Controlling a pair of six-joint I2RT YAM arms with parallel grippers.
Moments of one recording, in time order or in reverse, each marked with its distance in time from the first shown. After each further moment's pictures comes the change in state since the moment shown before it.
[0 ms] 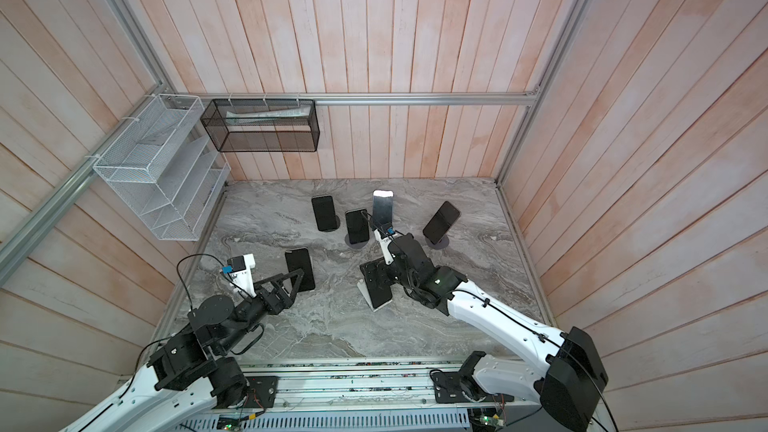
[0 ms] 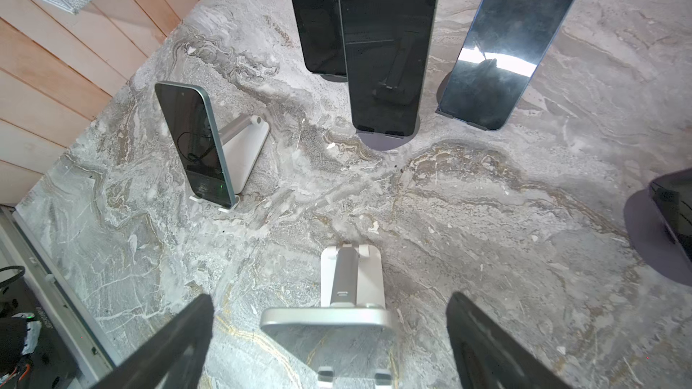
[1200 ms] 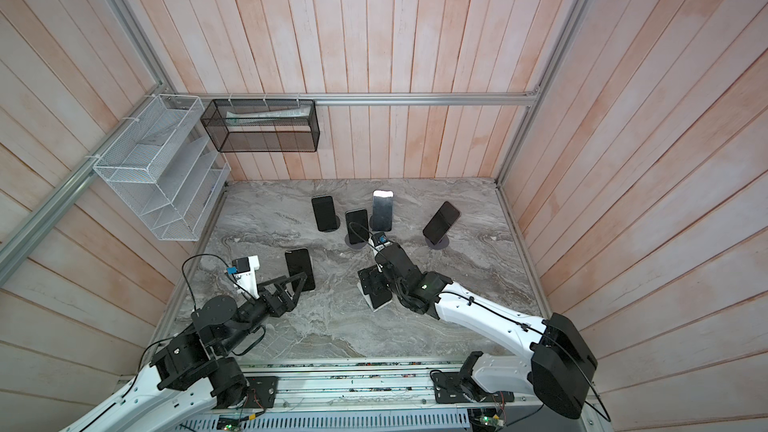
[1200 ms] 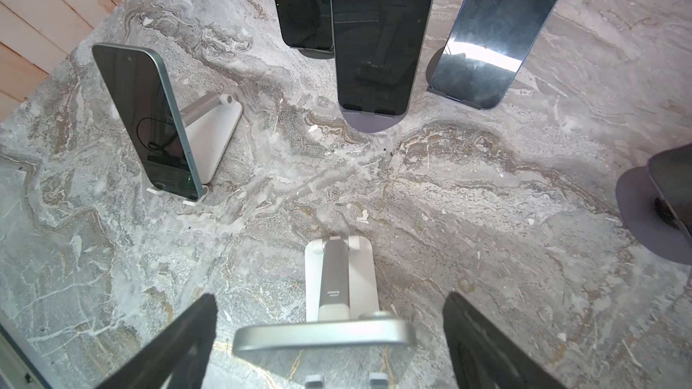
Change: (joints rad) left arm 0.000 0.002 -0.018 0.002 0.033 0.015; right arm 0.071 0.068 -0.046 0.060 0.146 0.032
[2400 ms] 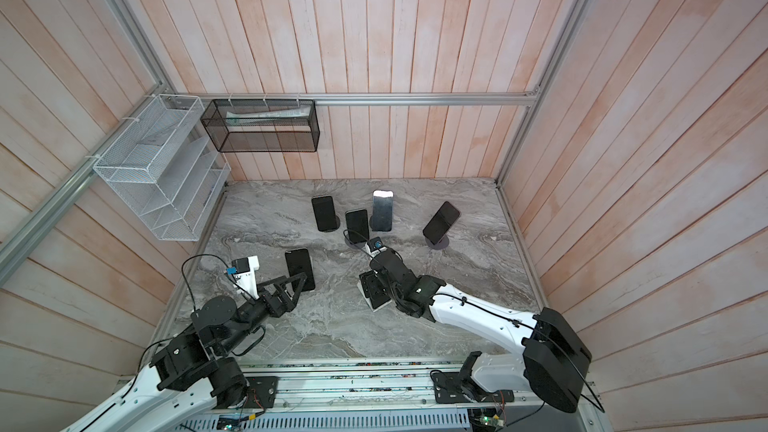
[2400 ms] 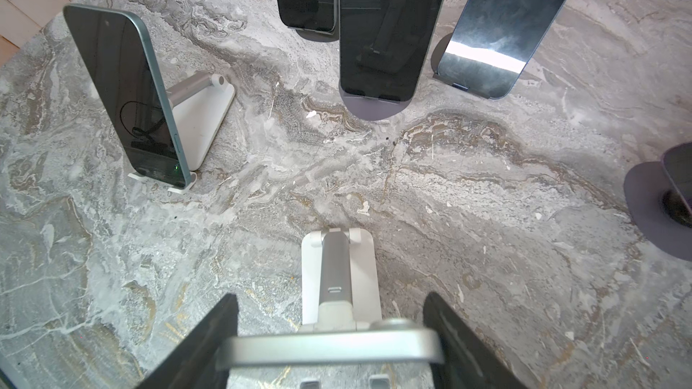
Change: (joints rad) left arm 0.000 -0.003 -0.002 0.000 0.000 0.004; right arm 0.041 0.034 -0.020 0.023 0.046 -0.005
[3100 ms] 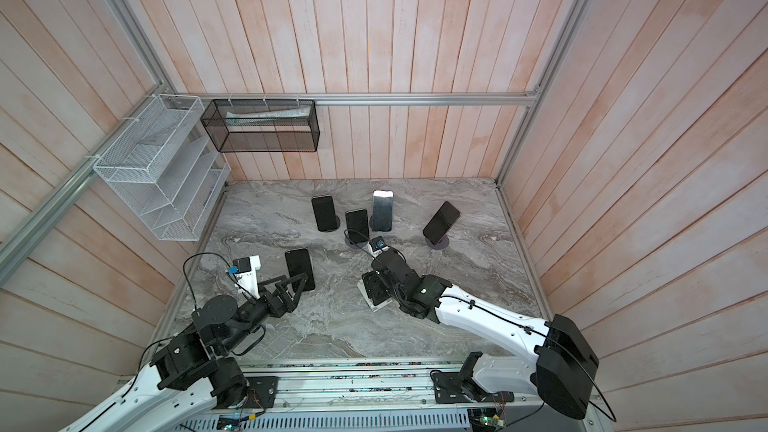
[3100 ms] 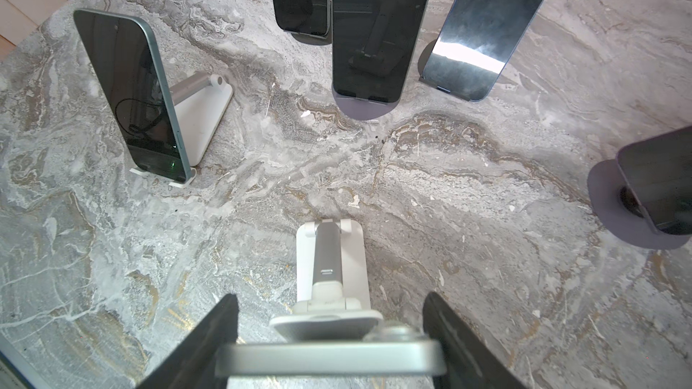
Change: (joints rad) left arm 0.000 0.009 0.006 -0.003 0.000 0.037; right arm 0.011 -0.061 0.028 -0.098 0.033 -0.003
